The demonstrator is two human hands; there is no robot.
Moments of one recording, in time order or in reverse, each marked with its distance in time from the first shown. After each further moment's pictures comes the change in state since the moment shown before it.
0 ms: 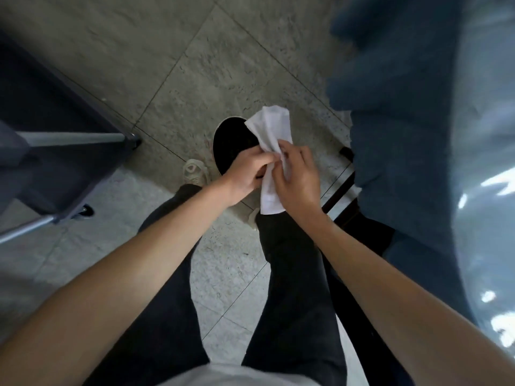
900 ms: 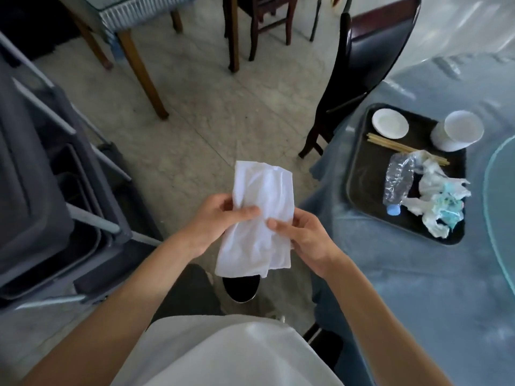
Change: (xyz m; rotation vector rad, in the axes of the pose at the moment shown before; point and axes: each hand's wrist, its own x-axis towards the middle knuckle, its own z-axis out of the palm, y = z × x) left_hand -0.280 0.193 0.098 0.261 0.212 0.595; right_hand 0.010 -0.175 -0.276 0.918 -0.640 -0.052
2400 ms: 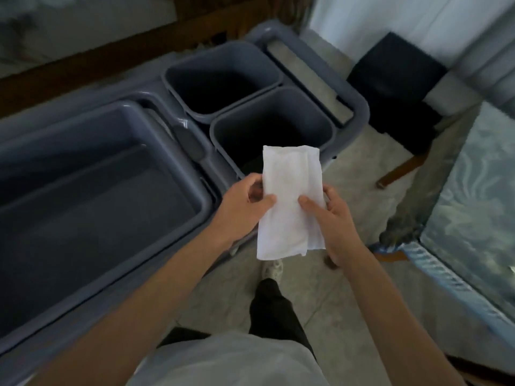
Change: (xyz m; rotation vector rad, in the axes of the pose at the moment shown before) left_hand 0.222 0.170 -0.639 -0.380 1.554 0.061; right_hand 0.813 -0.231 0.523 -0.845 -0.870 0.016
